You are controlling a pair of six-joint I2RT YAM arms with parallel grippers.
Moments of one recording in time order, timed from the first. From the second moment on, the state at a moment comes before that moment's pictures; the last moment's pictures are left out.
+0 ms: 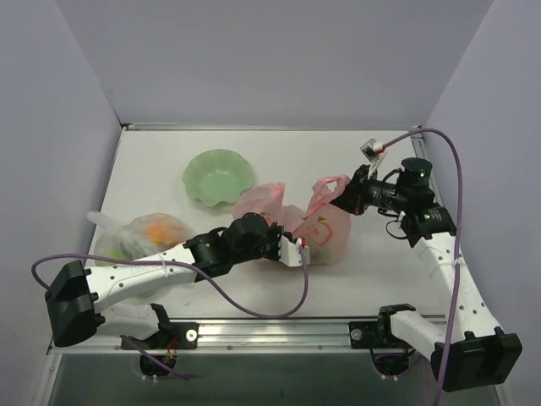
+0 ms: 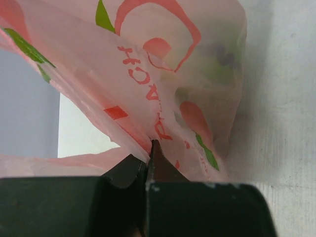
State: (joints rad) left arm -1.08 1.26 0.93 -0.15 -0.01 0.74; right arm 0.11 1.02 0.97 -0.33 -0.90 0.10
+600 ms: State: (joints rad) left arm -1.11 1.32 0.81 0.01 -0.15 0.74; right arm 0.17 0.82 0.70 -0.37 -0.82 0.04
